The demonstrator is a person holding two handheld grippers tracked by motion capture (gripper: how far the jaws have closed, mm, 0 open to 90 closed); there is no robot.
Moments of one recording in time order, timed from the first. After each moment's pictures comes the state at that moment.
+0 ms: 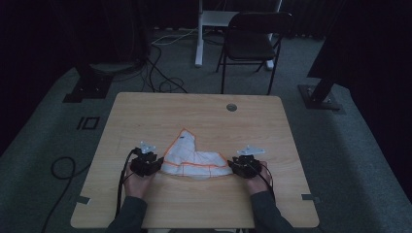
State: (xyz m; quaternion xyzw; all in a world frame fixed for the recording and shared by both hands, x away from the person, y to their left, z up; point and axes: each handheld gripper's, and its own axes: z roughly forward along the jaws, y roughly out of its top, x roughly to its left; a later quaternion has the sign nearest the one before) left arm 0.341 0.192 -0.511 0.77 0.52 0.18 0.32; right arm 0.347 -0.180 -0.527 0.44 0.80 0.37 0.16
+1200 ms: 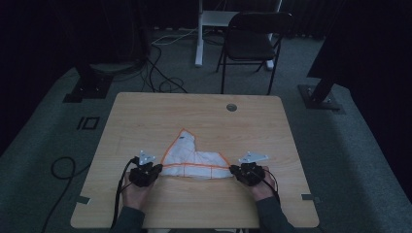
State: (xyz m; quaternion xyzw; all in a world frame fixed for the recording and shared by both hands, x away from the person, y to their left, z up) left arm 0.307 0.190 -0.512 0.78 0.50 0.17 0.35; right arm 0.323 -0.186 -0.521 0.39 0.83 0.38 0.14
